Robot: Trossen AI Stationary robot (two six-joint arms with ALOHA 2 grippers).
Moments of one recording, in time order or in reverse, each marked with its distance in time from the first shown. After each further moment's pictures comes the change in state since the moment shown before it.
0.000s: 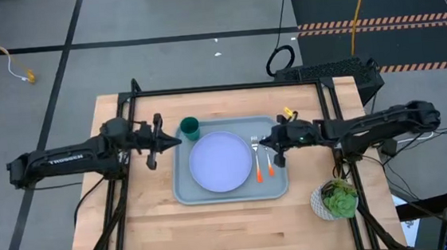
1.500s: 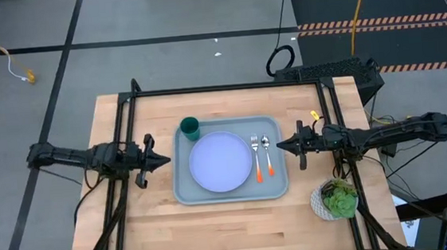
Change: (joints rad) left arm -0.456 -0.454 -0.304 -0.020 -0.464 -0.112; right arm -0.001 -0.479 -0.521 0.437 -0.081 0.145
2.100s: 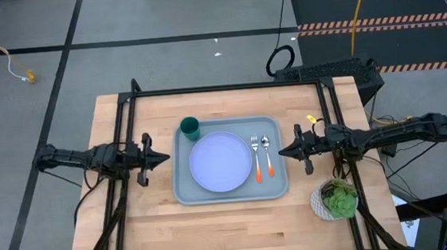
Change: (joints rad) left arm -0.014 -0.119 -0.032 -0.103 -0.095 0.026; right arm 0.000 -0.029 -0.004 0.043 -0.167 -0.089
